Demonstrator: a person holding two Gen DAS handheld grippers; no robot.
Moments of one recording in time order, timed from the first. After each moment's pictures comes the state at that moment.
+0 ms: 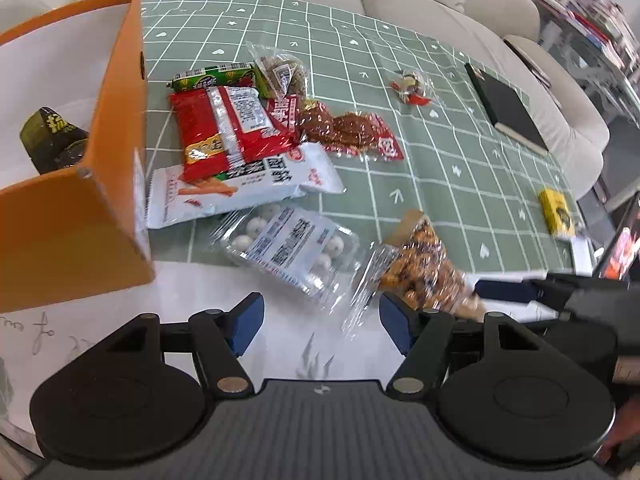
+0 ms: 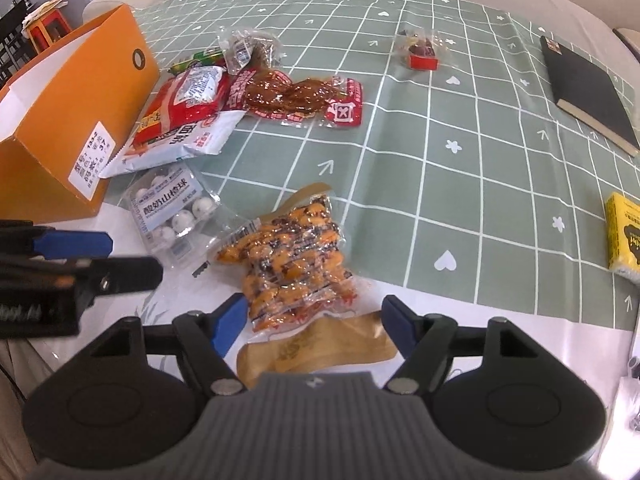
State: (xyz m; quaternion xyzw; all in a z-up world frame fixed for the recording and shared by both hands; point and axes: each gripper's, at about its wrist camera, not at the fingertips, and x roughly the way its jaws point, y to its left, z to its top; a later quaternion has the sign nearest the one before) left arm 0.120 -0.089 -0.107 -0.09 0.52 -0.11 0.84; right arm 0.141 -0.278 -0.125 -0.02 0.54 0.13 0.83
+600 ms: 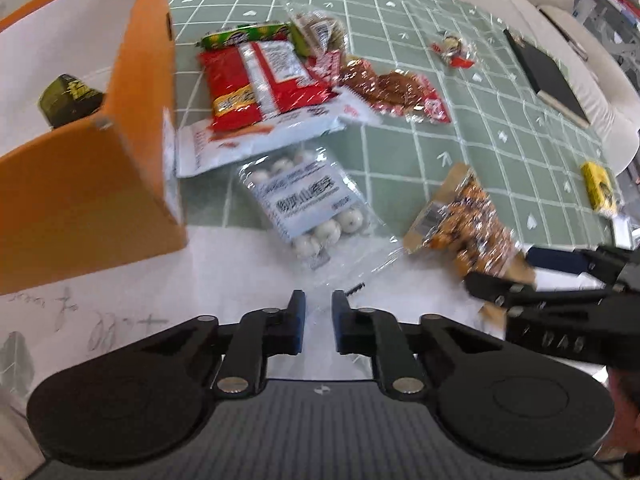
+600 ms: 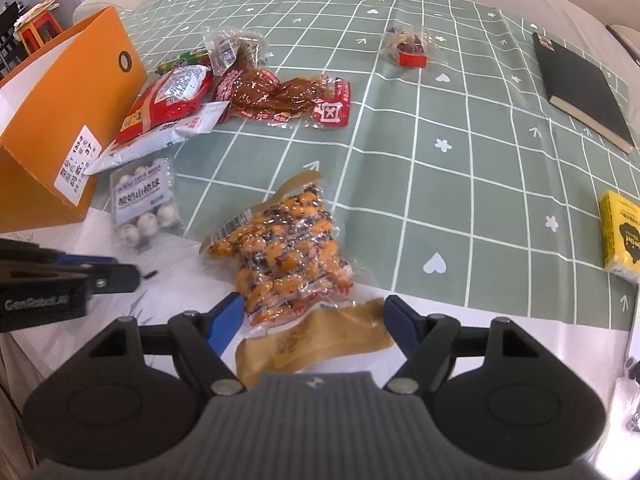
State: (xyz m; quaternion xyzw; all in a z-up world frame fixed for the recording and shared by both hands) left arm 0.120 -0.078 -0.122 -0.04 0.57 -0.06 0.82; right arm 0.144 -0.280 -0.126 -0.03 0.54 0.12 0.83
